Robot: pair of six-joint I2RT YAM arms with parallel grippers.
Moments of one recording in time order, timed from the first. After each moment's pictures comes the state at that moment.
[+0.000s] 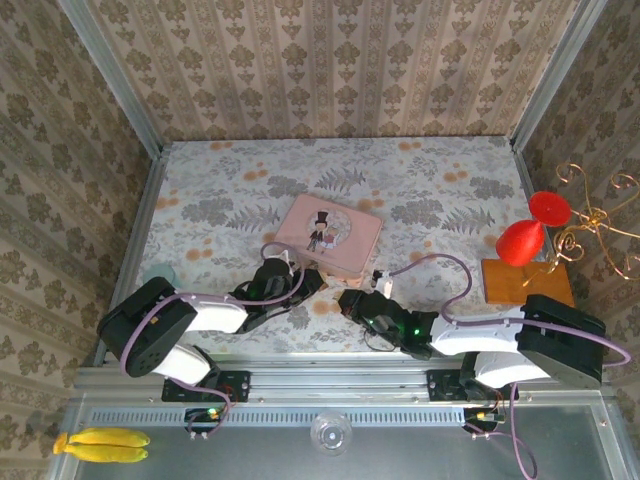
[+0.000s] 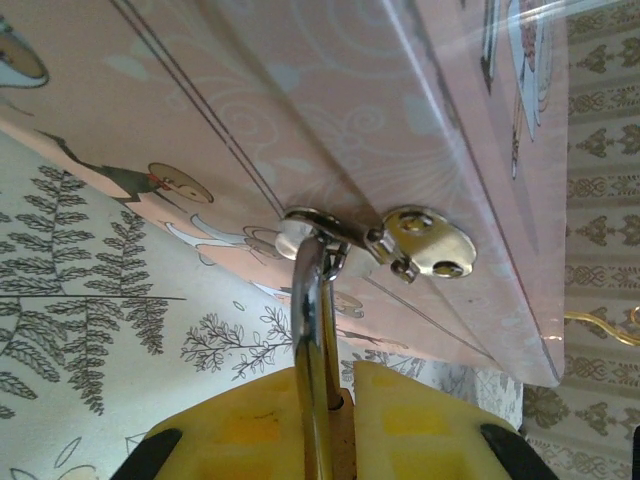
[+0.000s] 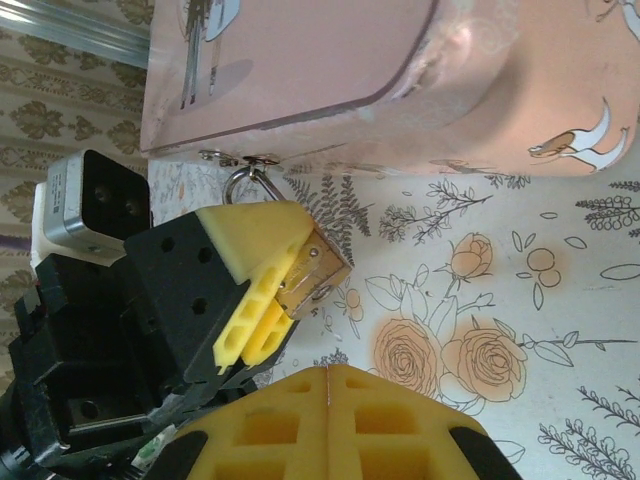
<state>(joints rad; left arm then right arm) -0.82 1.46 0.35 0.61 0.16 -1.20 1.11 1.30 0.37 0.40 0.39 1.41</state>
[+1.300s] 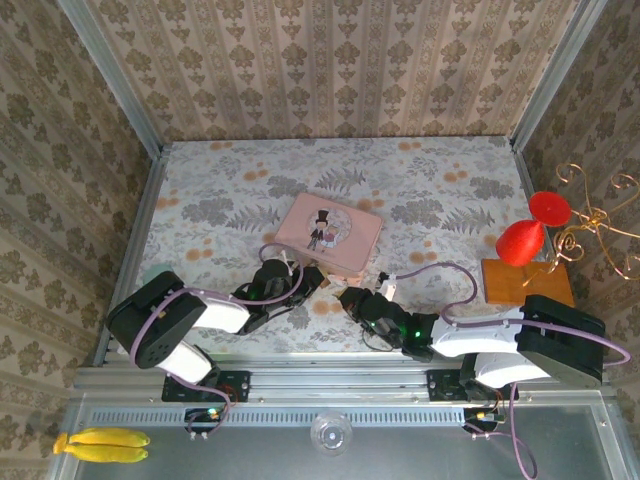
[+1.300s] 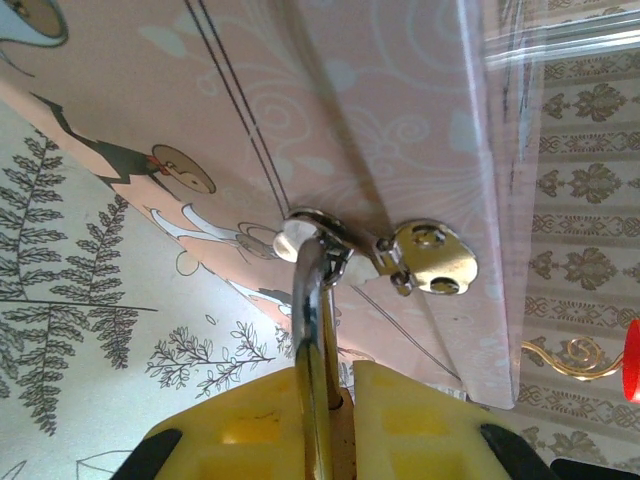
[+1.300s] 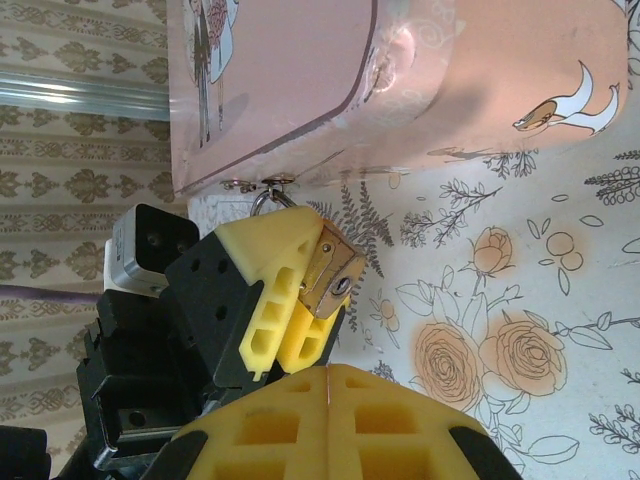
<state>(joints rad) -0.82 1.52 0.34 0.74 0.16 -1.33 1.12 1.30 0.36 0.46 0.45 1.58</state>
